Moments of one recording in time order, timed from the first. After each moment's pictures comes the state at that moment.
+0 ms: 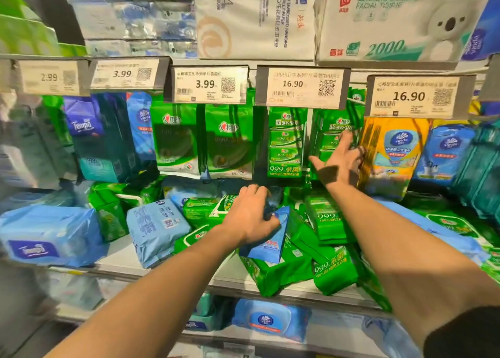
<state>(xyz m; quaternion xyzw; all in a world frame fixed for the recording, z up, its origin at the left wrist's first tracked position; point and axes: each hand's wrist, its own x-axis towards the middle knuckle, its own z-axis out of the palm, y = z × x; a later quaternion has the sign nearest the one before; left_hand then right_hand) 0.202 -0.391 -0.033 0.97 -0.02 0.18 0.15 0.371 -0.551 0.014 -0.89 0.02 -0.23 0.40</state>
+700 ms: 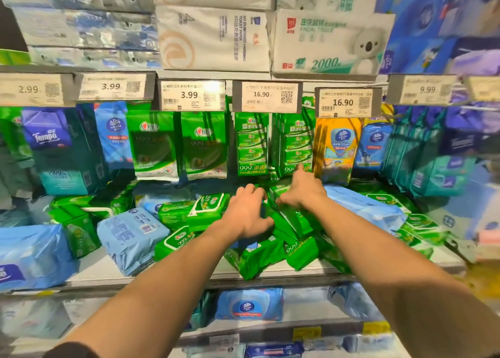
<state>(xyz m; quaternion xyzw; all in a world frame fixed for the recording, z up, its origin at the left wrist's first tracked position) 0.189 -0.429 -0.020 0.98 -0.09 0.14 0.14 0.249 -0.578 0.022 -0.98 -0.01 -0.07 0.16</state>
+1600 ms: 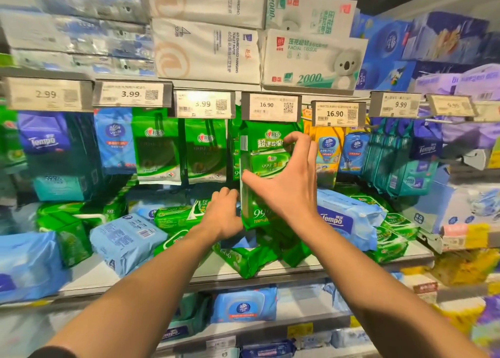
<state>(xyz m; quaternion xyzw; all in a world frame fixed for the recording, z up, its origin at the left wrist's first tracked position) 0.174 -0.382 -0.020 0.97 -0.09 0.16 0.17 0.104 -0.532 0.074 -0.80 -0.13 -0.42 0.41</state>
